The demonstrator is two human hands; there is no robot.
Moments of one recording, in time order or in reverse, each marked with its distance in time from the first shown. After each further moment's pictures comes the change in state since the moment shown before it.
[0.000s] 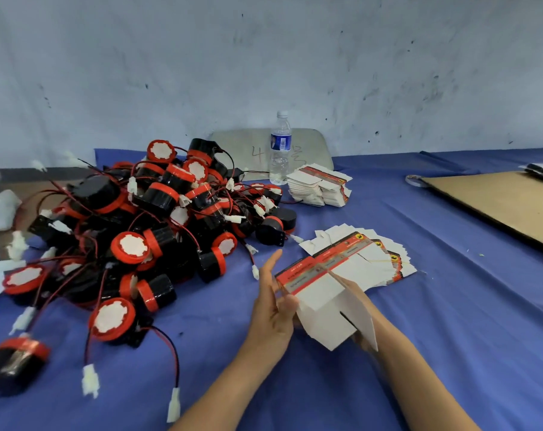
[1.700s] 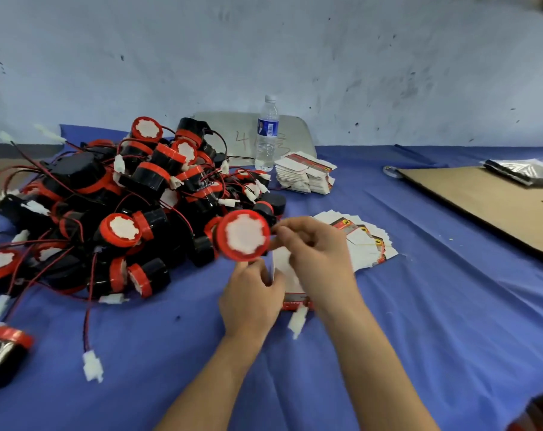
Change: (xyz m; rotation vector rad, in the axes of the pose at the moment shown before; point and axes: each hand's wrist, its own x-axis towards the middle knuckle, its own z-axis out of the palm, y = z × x) left_hand 0.012 -0.020 -0.020 0.802 0.395 -0.076; right_hand -0.032 -0.067 0.107 -0.251 0.311 -0.513
